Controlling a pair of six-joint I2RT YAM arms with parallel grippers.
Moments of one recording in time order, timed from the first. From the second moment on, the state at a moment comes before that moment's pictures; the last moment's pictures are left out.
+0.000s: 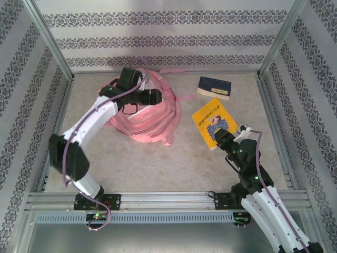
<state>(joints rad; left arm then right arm) -0.38 1.70 1.61 -0.75 0.25 -0.36 0.32 0.39 0.34 -0.19 -0.09 0.93</state>
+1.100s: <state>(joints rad) -0.33 2.00 1.73 -0.96 0.35 0.01 0.22 0.44 0.32 -0.23 -0.44 0.82</state>
